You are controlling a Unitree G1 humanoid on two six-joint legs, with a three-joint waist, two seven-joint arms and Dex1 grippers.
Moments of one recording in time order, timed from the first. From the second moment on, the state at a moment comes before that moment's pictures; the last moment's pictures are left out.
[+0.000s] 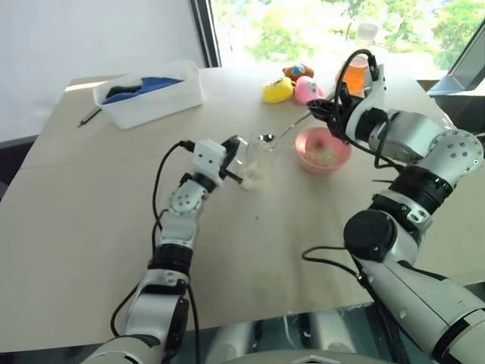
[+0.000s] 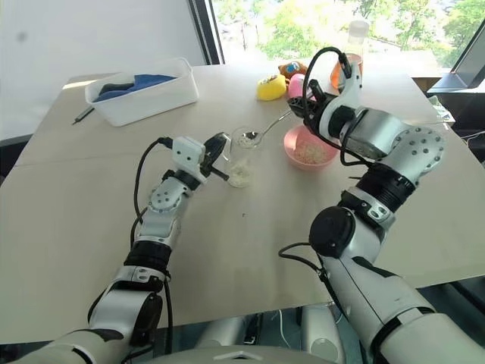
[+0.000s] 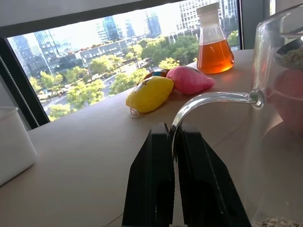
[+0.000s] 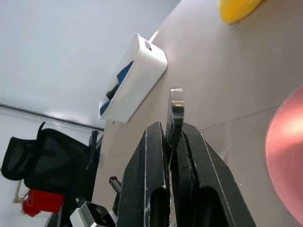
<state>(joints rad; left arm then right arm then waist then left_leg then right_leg) -0.56 0.25 0.03 0.51 -0.05 -0.38 -0.43 -1.20 0.09 -1.00 0.06 0.83 1.61 -0.33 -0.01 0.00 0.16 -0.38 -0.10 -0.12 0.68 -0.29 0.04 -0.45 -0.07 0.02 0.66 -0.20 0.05</state>
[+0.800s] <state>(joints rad) -0.61 0.24 0.03 0.61 -0.05 -0.44 -0.41 -1.24 0.11 -1.20 0.07 1.07 1.61 -0.61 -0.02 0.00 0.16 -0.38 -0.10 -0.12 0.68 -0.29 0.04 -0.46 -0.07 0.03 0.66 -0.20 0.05</state>
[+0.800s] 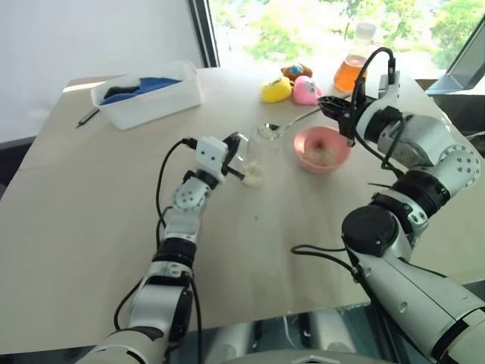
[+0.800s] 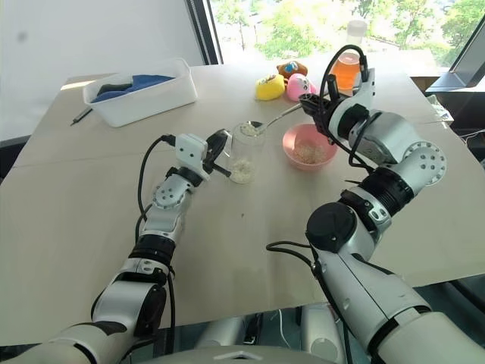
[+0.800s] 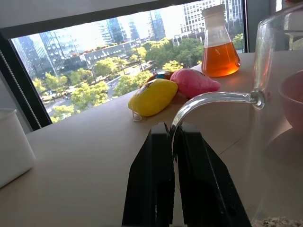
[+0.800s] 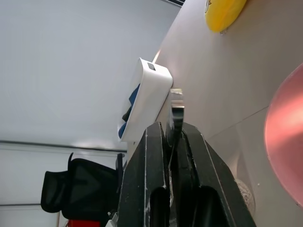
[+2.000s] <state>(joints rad) -0.57 0.28 0.04 0.61 -0.07 -0.46 -0.41 -0.87 -0.48 -0.20 0.06 0.79 0.96 0.05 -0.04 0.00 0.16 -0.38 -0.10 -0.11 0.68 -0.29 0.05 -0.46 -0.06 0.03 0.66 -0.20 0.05</state>
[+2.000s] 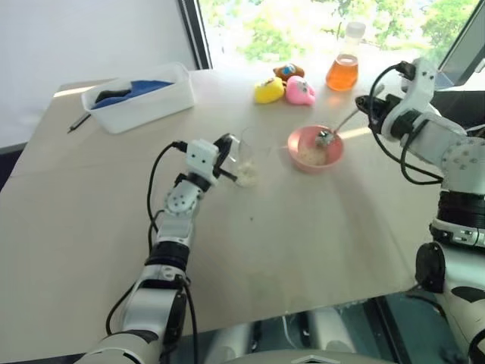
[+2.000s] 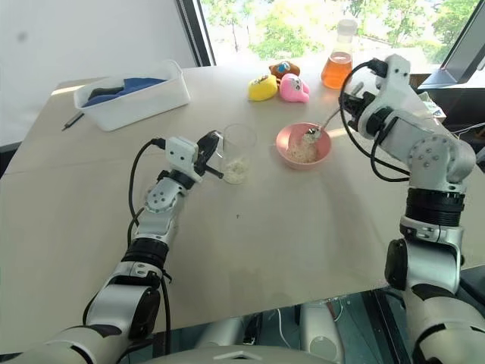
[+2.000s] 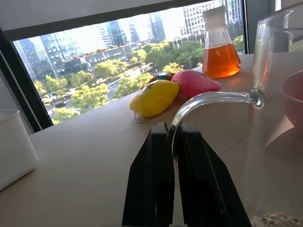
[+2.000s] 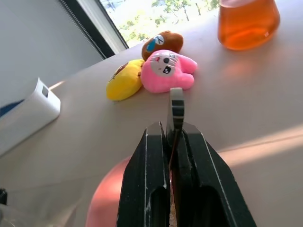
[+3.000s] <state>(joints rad) -0.50 0.26 0.04 0.48 -0.13 -0.38 -0.44 -0.96 -0.26 -0.27 -0.14 0.92 1.11 0.19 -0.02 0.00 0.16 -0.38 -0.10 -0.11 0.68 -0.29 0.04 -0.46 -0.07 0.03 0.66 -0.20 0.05</state>
